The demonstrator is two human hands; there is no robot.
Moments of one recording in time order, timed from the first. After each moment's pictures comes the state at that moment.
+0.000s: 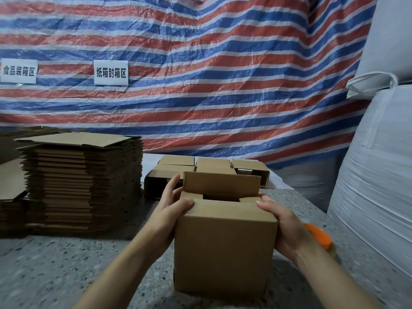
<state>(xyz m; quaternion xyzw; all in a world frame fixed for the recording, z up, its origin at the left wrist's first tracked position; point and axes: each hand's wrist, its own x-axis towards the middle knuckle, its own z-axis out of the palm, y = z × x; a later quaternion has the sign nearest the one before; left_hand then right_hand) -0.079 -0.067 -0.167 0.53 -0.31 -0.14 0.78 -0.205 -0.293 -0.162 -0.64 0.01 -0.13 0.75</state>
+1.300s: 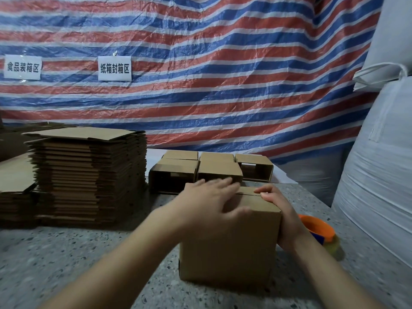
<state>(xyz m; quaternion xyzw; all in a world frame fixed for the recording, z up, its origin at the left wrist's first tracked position) -0.133 -0.085 -0.110 0.85 -0.51 0.11 0.09 -0.207 -0.277 -0.164 -0.66 0.03 -0.23 0.71</state>
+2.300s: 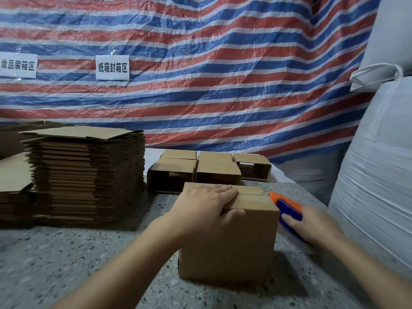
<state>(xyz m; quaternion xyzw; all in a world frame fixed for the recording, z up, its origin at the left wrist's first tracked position) -0.129 -0.087 -0.125 0.84 -0.51 0.17 0.08 -0.208 -0.398 -0.205 -0.92 0.34 -0.17 0.01</state>
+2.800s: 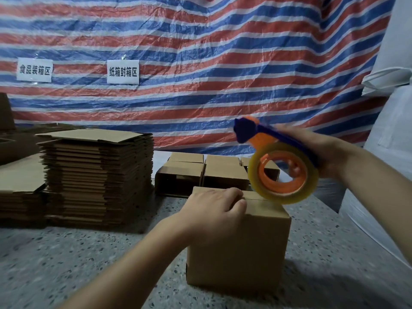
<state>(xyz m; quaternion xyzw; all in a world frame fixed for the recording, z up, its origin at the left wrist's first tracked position) -0.134 -0.085 -0.116 0.85 -0.49 0.09 0.20 -0.209 -0.313 -0.014 -0.78 0.06 -0.08 0.61</state>
